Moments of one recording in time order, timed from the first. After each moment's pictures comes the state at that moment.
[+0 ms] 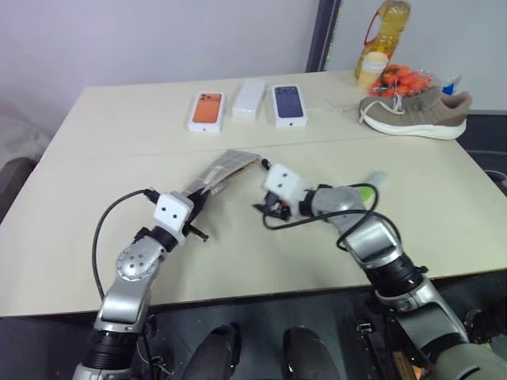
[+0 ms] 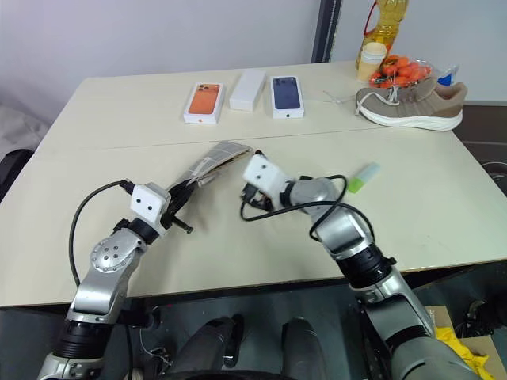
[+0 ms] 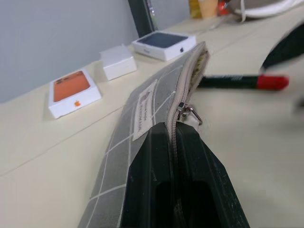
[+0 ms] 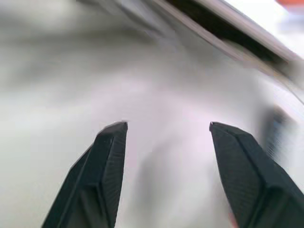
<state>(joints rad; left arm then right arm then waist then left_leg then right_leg) -0.11 0.36 0.01 -0.15 -0.07 0.01 -0.41 -0.63 -0.41 0.28 -0.10 -0.04 0.70 0.69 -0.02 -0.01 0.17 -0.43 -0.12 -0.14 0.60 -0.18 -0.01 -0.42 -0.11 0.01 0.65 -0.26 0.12</state>
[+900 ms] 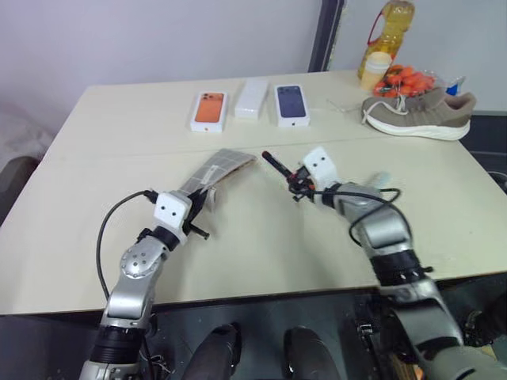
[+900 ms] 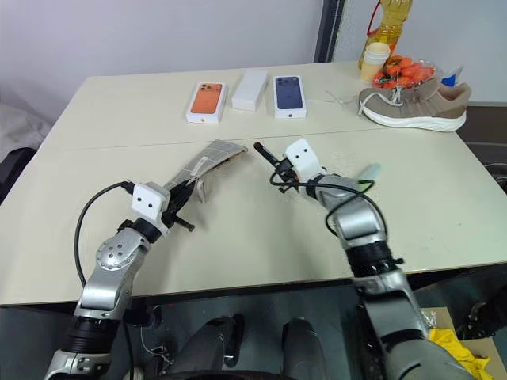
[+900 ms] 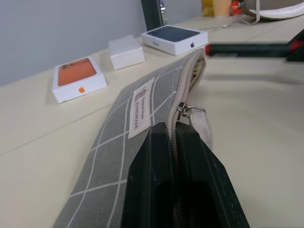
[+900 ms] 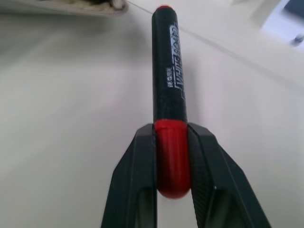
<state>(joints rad) -0.14 0.30 0.02 -0.10 -0.12 0.02 -0.41 -0.58 -0.46 0.13 -0.03 0.02 0.62 0.62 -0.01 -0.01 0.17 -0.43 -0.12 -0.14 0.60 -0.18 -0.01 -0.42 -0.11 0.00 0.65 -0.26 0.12</state>
